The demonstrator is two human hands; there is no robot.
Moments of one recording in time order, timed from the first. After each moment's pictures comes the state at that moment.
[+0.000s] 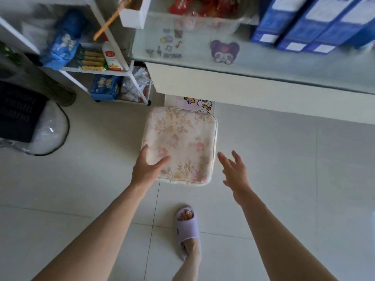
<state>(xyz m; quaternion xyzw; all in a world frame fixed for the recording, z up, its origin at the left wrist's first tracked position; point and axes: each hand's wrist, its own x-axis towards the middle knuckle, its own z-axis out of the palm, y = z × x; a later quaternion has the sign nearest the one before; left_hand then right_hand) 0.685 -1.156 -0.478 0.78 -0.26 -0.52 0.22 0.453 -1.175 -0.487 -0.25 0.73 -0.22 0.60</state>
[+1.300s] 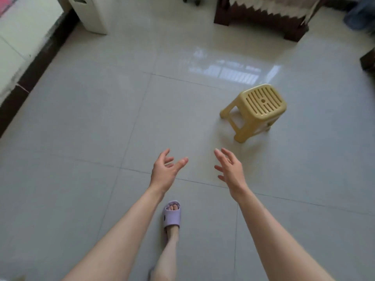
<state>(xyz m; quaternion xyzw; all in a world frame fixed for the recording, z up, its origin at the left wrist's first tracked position) 0.027 -0.597 -0.250 0.34 -0.66 -0.66 -0.12 -0.013 -0.423 -0.236 0.24 0.73 -0.61 0.22</state>
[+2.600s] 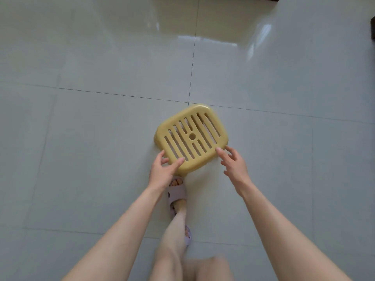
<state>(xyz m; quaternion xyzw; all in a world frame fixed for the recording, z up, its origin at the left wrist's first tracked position) -0.476 -0.185 -0.375 0.38 -0.67 -0.60 -0.22 -0.510 0.004 -0.362 0.31 0.72 -0.55 0.28</state>
